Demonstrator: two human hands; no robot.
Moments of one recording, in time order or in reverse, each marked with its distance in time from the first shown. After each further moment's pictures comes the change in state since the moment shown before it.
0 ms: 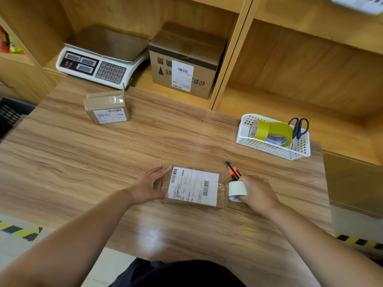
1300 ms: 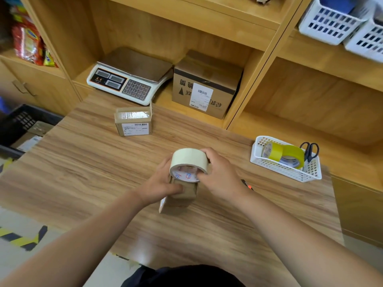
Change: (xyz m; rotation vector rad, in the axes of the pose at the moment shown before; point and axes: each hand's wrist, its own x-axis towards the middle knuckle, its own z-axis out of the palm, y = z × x) left_hand -0.052 0.045 -0.065 -0.426 0.200 0.343; right_hand 0.015 -0.209 -0.063 0.509 0.134 -0.224
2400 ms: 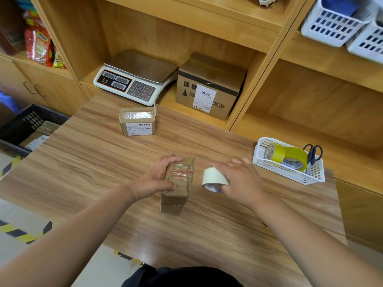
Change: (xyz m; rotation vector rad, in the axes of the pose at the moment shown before) left_hand -0.007 -0.006 -0.022 0.088 -0.090 -0.113; right_hand -0.006 0.056 -0.025 -0.783 0.006 -0.320
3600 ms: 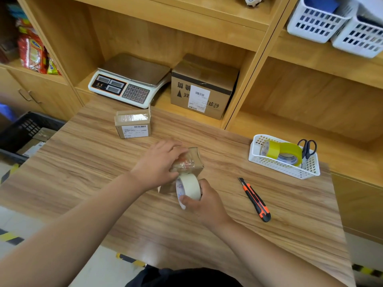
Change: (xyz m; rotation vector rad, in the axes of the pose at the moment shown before) left_hand 0.015 0.055 0.001 1.027 0.239 0.251; right_hand -0.025 -0.084 0.044 1.014 -0.042 0.498
